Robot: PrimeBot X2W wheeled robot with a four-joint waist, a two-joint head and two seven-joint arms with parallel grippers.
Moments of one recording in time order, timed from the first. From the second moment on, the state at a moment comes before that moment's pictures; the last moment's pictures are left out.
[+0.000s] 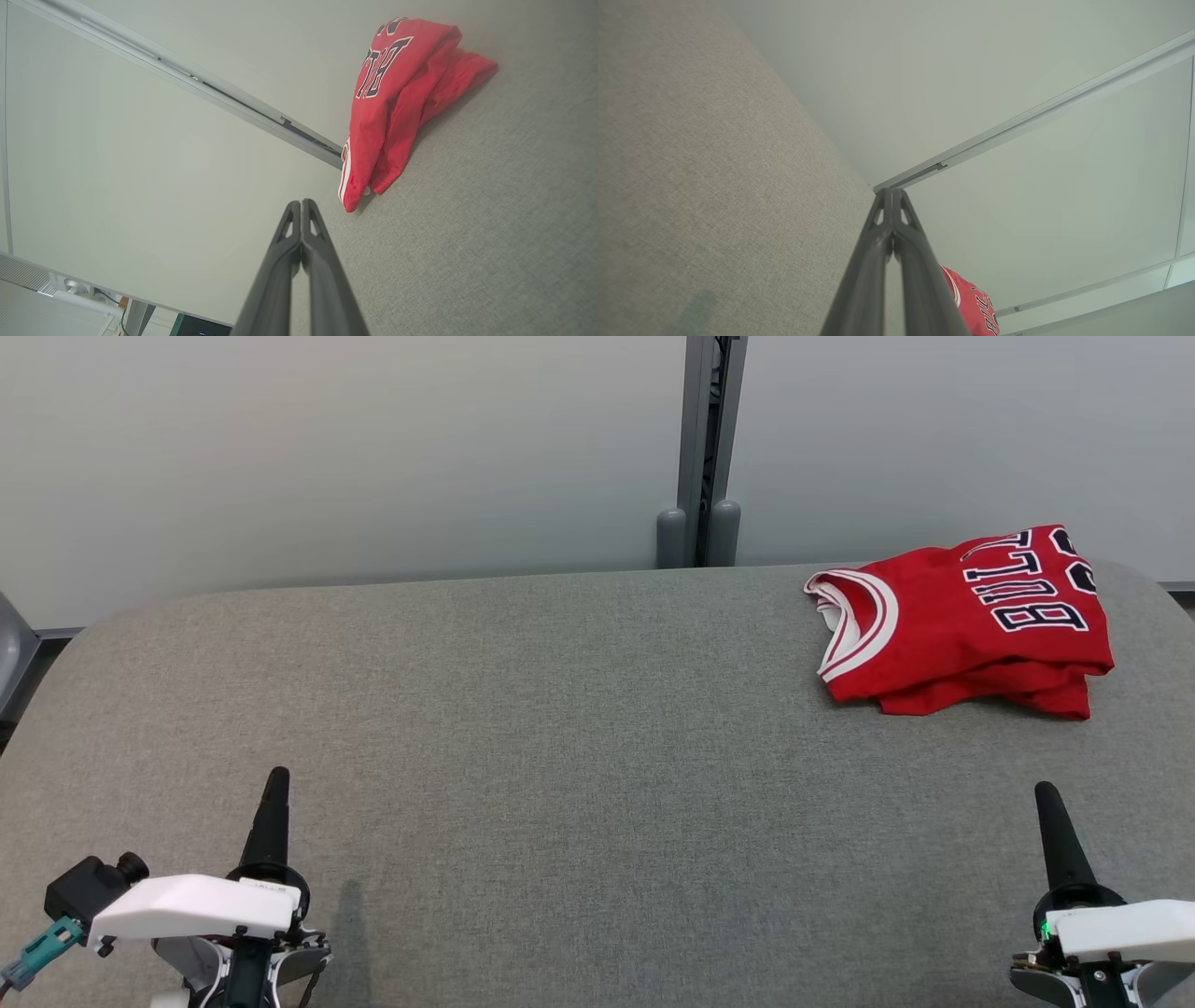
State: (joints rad) left arm -0.13 0.04 0.08 0.33 -1.13 -0.10 0.05; right arm -0.05 -0.10 -0.03 0.23 1.19 0.13 -0.08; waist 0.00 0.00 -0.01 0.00
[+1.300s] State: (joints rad) left arm -0.24 0.05 0.11 0.39 -1.45 -0.12 0.16; right arm -0.08 -0.06 -0.09 0.23 1.48 0.13 -0.02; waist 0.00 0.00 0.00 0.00
